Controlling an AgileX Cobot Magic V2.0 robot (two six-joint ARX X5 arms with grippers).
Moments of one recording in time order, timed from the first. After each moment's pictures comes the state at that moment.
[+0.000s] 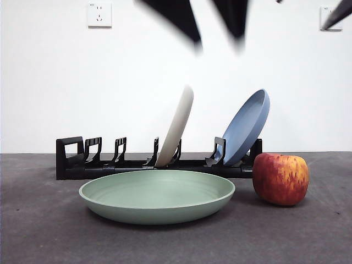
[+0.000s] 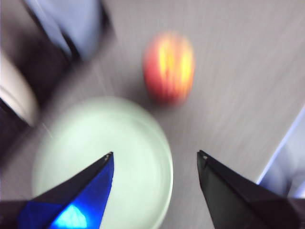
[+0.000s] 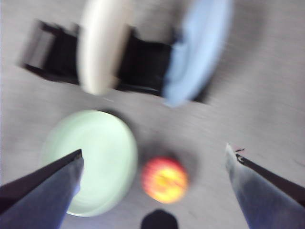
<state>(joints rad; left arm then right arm) -1.15 1.42 1.34 -0.71 -0.38 -0.15 0.14 1.39 1.59 -1.10 -0.30 0.02</state>
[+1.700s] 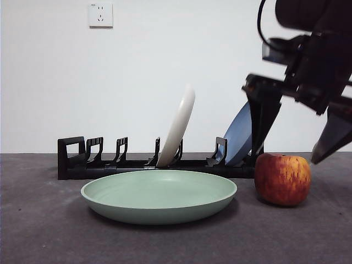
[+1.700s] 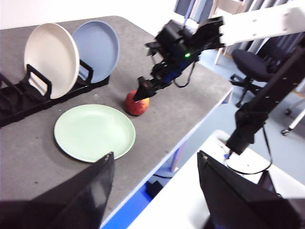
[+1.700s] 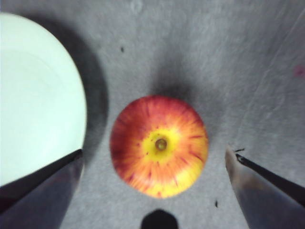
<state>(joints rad) -1.03 0.34 1.34 -1.33 -0.05 -0.33 0.43 1.45 0.92 -0.56 -0.05 0.25</state>
